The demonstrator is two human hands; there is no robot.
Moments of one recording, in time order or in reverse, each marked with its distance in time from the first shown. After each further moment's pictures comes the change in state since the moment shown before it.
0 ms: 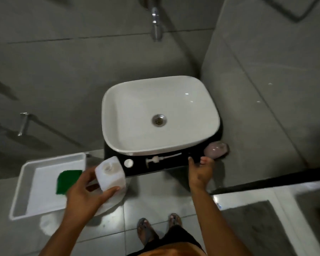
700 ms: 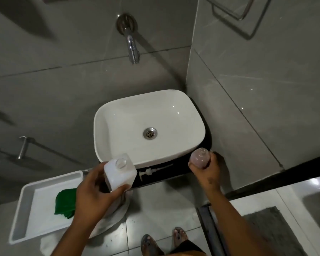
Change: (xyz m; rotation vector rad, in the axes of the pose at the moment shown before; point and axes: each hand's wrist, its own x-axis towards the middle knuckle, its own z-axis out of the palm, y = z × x) left_hand 0.006 0.083 0.033 -0.036 0.009 0.191; right_hand 0.049 -0.040 -0.069 -0.032 -0.263 -0.044
